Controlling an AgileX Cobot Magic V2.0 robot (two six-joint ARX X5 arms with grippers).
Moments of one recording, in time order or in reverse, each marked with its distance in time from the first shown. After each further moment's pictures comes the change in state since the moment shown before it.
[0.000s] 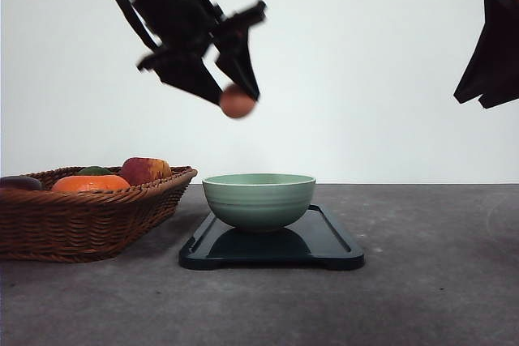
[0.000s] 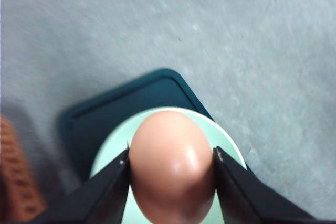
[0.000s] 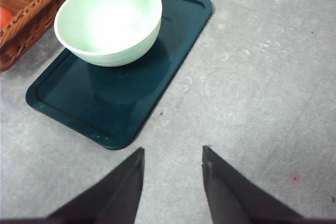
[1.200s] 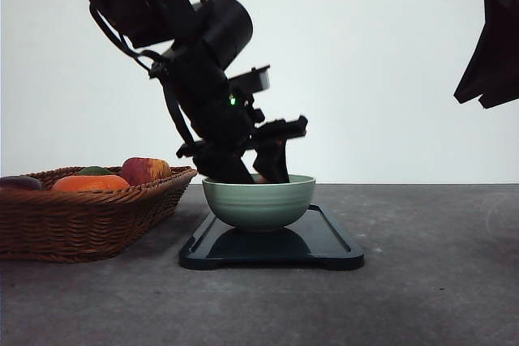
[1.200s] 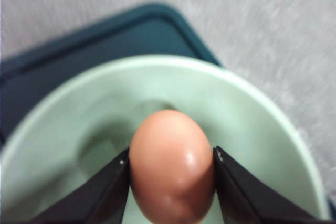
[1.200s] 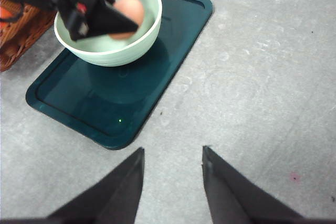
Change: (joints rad) left_arx -0.053 0.272 0.001 0.156 -0.041 0.000; right_arx 0.000 0.000 0.000 -0.001 0.000 0.000
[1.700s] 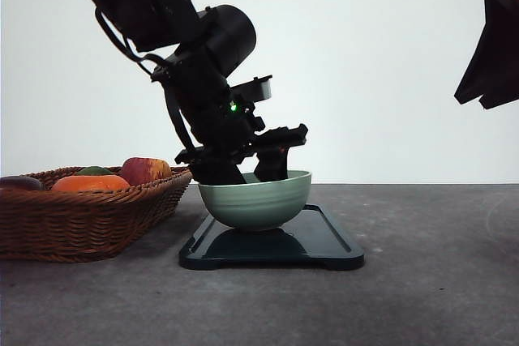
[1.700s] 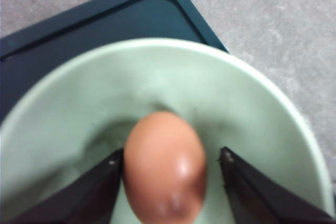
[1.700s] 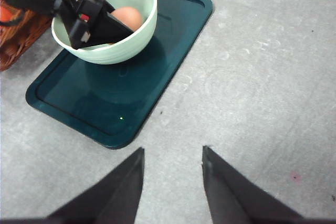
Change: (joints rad) left_arx -0.001 0.009 0.050 -0.099 0.000 0.000; right_arx 0.000 0.000 0.000 -0.003 0.000 0.002
